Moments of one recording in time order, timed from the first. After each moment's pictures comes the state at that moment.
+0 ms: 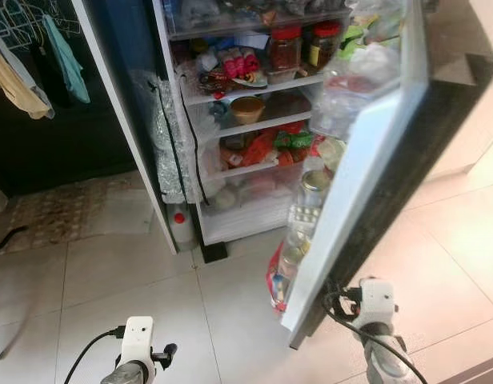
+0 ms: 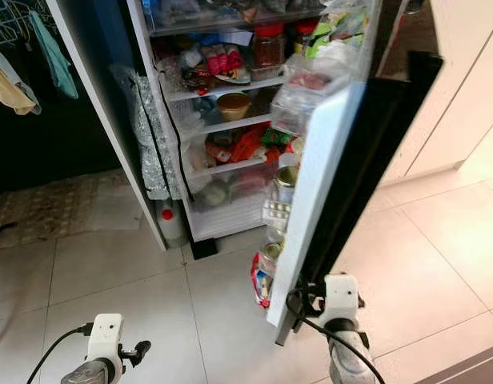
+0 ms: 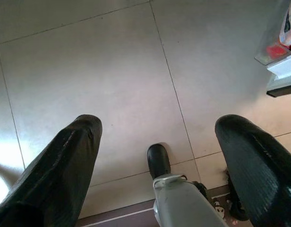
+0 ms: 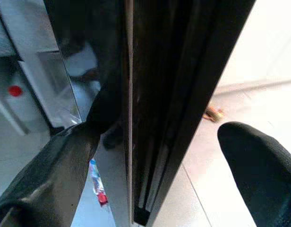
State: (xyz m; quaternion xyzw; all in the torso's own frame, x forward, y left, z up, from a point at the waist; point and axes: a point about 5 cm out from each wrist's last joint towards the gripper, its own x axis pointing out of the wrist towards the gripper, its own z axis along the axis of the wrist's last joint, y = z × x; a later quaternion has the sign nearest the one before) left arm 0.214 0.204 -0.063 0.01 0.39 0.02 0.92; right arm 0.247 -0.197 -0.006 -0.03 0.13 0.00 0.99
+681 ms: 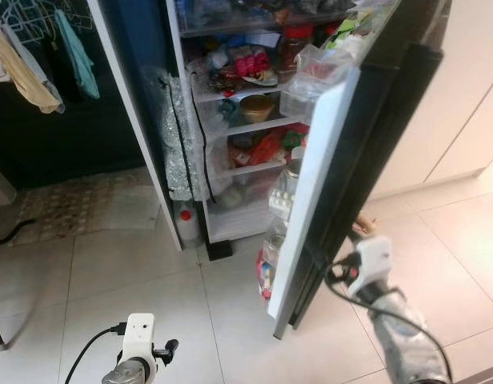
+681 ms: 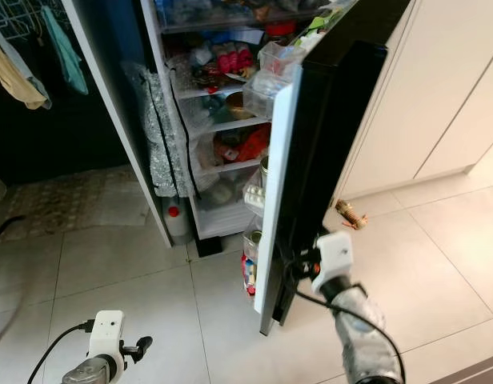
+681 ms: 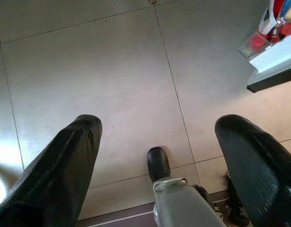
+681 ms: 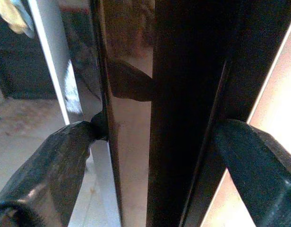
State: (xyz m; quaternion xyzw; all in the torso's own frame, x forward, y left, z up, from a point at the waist) left arm 0.218 0.202 -0.060 0.01 0.38 0.02 0.93; right arm 0.284 -0.186 0.071 -0.02 0.01 0.17 0.99
